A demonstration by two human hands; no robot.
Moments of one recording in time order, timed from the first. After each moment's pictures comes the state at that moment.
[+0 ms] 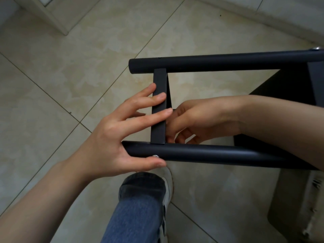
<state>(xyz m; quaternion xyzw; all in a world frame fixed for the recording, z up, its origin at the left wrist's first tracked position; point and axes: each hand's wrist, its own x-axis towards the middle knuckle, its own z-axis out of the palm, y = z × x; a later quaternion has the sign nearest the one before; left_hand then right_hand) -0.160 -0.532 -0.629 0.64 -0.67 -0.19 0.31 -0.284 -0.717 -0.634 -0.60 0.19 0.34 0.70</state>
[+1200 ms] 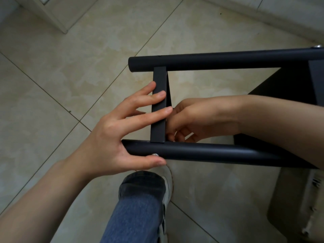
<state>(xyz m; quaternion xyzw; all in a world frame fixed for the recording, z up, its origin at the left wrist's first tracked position) -0.161 -0.533 -0.628 0.64 -0.67 -0.20 0.32 -0.283 -0.714 -0.634 -0.60 0.19 0.32 0.70</state>
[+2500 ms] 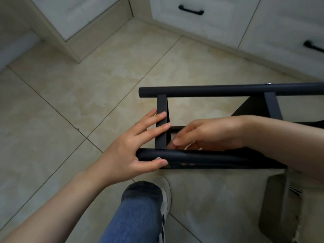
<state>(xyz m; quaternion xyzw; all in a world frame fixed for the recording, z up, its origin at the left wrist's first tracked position) -0.172 -0.524 -0.623 0.69 -0.63 -0.22 0.29 -0.315 -0.727 -0.614 -0.62 0.16 0.33 0.69</state>
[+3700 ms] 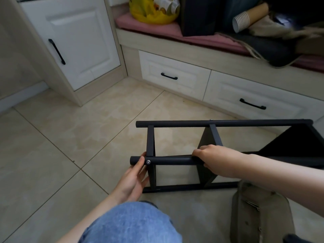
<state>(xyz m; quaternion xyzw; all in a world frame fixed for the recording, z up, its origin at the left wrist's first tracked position) -0.245 -0.521 -0.618 0.52 0.03 -0.51 0.68 -0.417 -0.713 -0.542 -0.95 0.19 0.24 0.07</state>
